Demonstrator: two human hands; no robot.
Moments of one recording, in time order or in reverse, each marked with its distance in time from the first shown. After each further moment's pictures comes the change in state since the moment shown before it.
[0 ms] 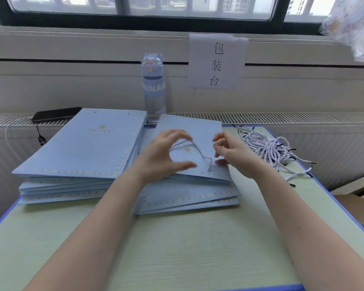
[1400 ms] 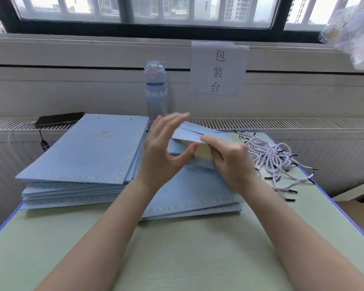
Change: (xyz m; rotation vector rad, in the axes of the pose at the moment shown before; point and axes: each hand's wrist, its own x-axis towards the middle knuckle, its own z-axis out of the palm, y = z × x) left_hand 0.005 0.016 0.004 0.044 0.576 0.323; right_hand -0.008 -0.002 0.023 -0.656 0.511 -0.906
